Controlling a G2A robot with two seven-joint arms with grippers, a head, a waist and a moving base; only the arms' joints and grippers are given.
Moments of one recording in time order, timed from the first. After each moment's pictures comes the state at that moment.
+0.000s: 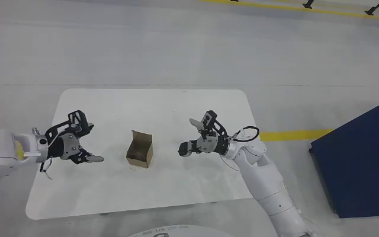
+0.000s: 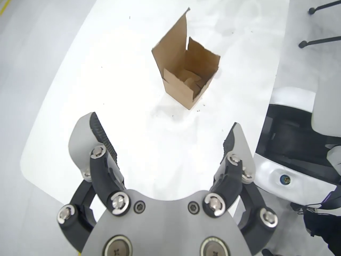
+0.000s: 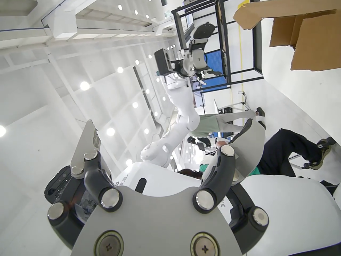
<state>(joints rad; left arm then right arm) 1.33 -0.60 -1.13 -1.76 0.75 -0.83 -0.49 -1.61 -1.07 1.42 -1.69 0.80 0.21 1.06</state>
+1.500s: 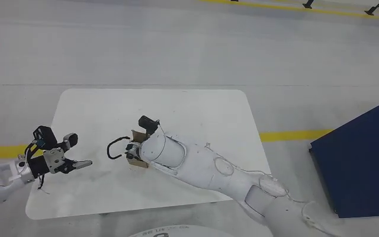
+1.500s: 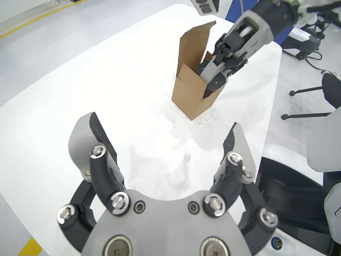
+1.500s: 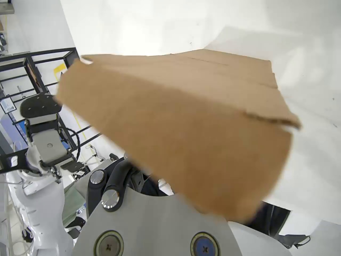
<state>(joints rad) 1.52 -0.64 -1.19 -1.49 0.90 -0.86 0.13 -0.96 -1.32 0.47 -1.57 0.31 1.01 0.19</state>
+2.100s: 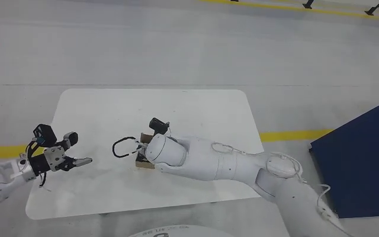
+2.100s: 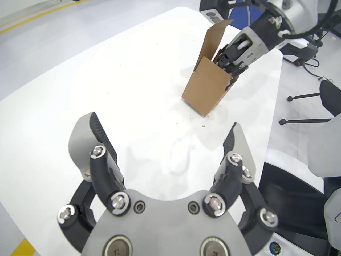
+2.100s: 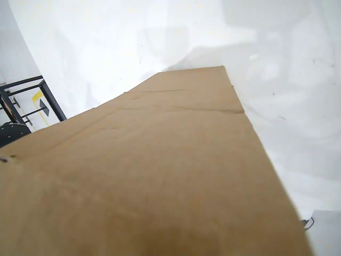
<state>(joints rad) 1.47 -0.67 -1.17 -1.42 0.89 -0.89 0.13 -0.69 -1.19 0.16 -1.65 1.09 1.01 -0.43</state>
